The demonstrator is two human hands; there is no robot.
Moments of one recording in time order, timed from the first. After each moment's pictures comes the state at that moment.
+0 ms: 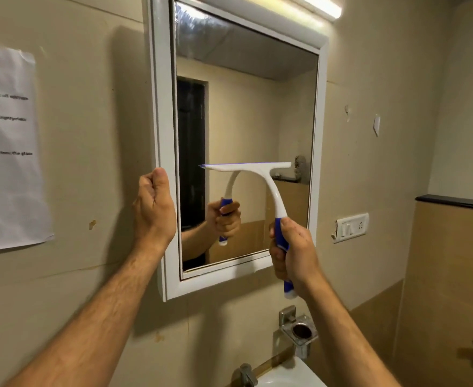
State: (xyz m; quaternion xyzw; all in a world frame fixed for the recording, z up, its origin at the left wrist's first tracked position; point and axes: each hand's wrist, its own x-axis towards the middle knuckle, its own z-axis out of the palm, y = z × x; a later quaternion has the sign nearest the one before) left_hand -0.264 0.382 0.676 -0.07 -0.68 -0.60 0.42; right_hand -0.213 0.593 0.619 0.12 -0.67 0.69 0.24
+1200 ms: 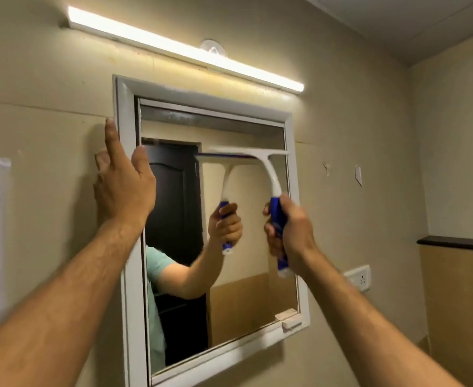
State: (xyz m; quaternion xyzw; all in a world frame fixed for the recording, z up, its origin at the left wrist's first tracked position) left_hand -0.273 0.401 0.839 -0.06 -0.69 -0.36 0.62; right_hand -0.236 0.638 0.764 0.17 -0.62 0.71 0.28
